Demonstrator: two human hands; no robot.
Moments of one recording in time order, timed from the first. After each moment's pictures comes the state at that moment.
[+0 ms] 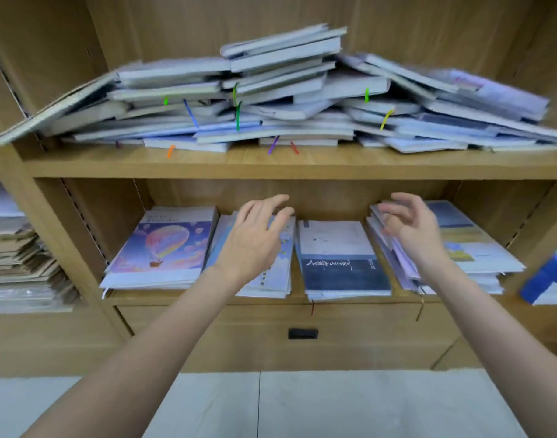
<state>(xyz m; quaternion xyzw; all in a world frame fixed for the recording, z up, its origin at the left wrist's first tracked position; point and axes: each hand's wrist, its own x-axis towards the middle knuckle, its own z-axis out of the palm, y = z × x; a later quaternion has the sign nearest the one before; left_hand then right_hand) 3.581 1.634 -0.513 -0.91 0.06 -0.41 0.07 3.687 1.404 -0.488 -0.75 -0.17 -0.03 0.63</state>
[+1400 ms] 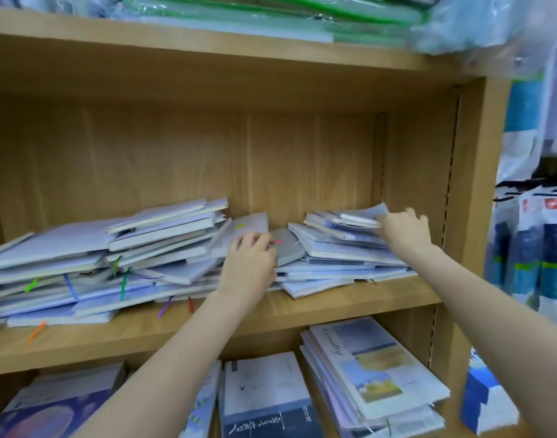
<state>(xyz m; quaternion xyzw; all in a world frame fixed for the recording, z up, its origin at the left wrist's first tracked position) 3.745 1.547 -0.360 -0.87 0.09 -0.47 0.14 3.857 1.295 -0.308 -0.96 -0.07 -0.27 -0.01</state>
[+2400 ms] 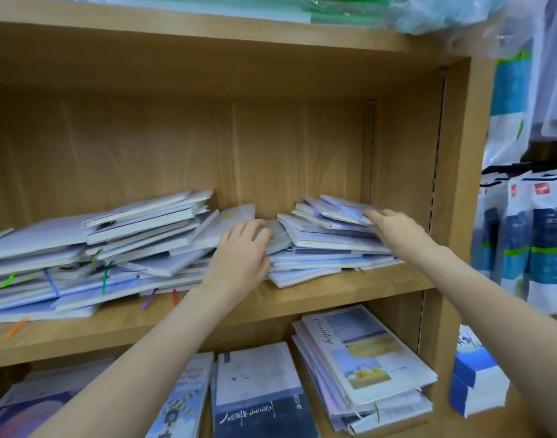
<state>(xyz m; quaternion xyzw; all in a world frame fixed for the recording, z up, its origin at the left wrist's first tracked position) 3.731 1.533 -0.356 -0.88 0.12 -0.45 0.07 3.856 1.265 -0.334 -0.93 -0.20 -0.29 0.05</state>
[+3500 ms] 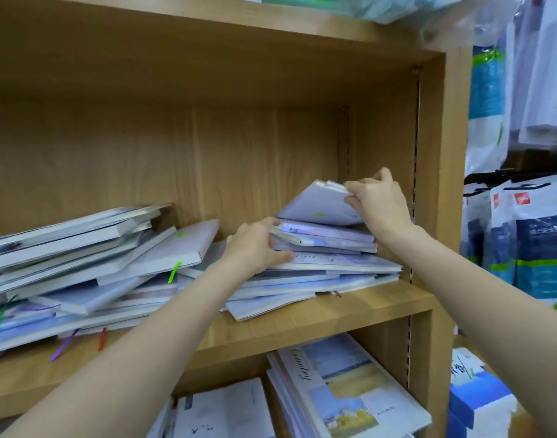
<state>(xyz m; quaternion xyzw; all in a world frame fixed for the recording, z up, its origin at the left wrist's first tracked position) 3.818 1.474 -0.318 -0.94 0.04 -0.26 -0.21 3.895 1.264 -0.288 -0.86 -0.18 -0.48 0.08</state>
